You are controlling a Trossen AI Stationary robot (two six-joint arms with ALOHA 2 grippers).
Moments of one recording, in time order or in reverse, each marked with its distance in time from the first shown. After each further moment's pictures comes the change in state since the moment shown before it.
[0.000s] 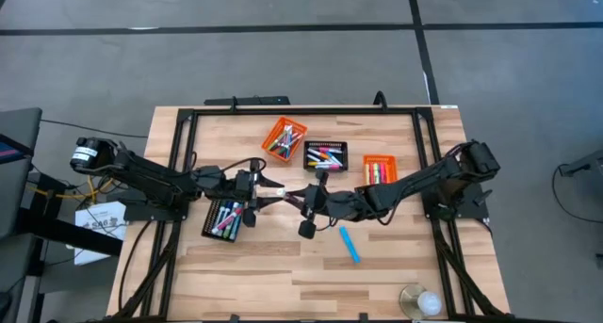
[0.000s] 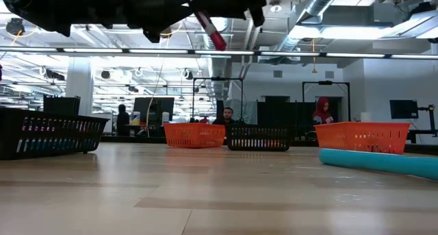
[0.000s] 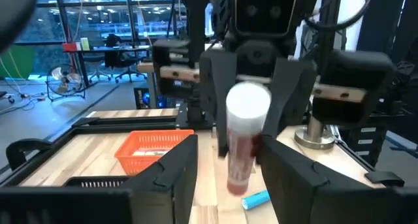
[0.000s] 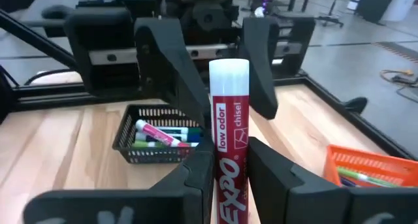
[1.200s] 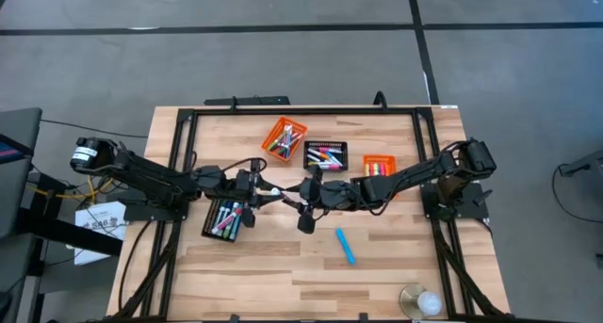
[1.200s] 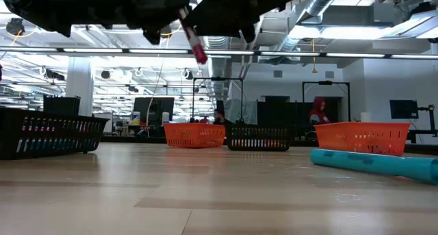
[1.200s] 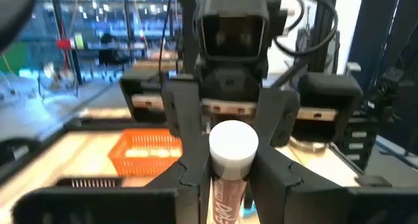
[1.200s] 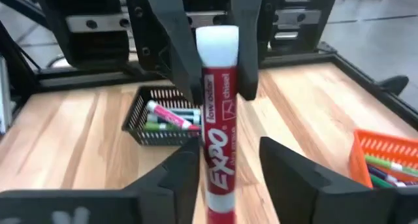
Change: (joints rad) left arm 0.001 -0.001 0.000 0.006 0.020 -0.031; right arm -0.081 0.019 0.001 -0.035 -0.194 0.039
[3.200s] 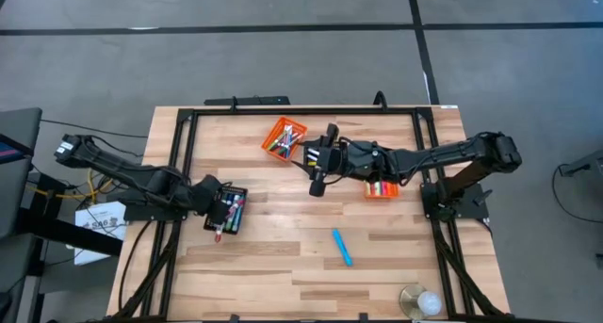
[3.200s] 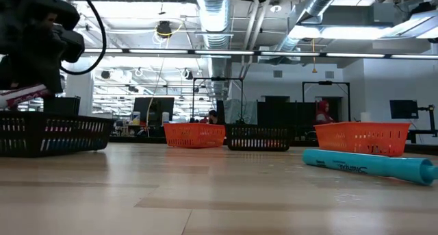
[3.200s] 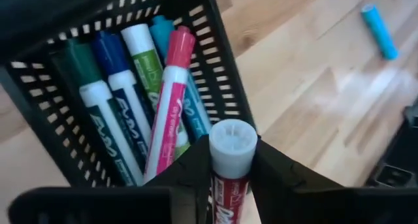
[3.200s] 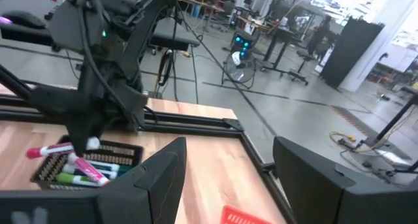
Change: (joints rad) left arm -0.219 -0.518 0.036 -1.560 -0.084 -1.361; right arm -0.139 -0.233 0.000 0.000 0.023 -0.420
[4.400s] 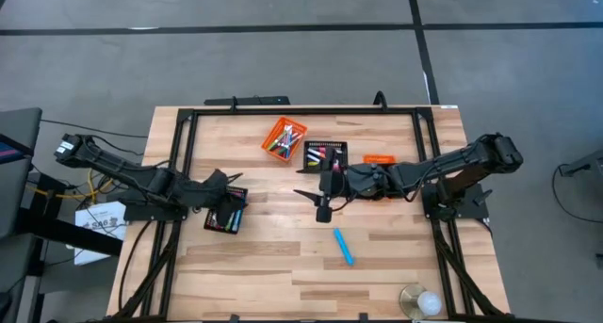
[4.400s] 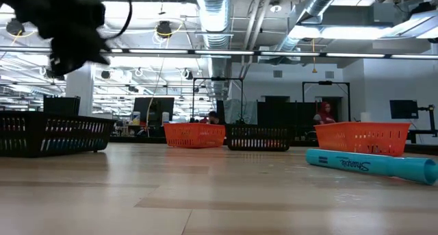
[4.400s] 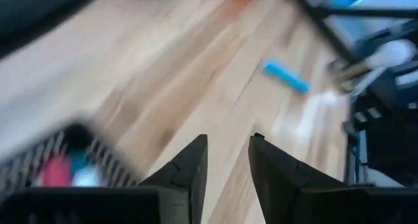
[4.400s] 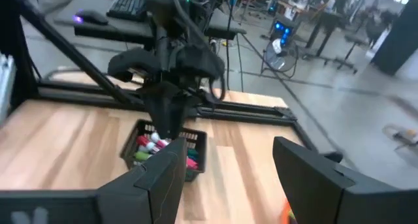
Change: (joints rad) left arm 0.000 0.028 0.000 0.343 -0.176 0.372; right arm 0.140 0.001 0.000 -0.097 -0.003 0.110
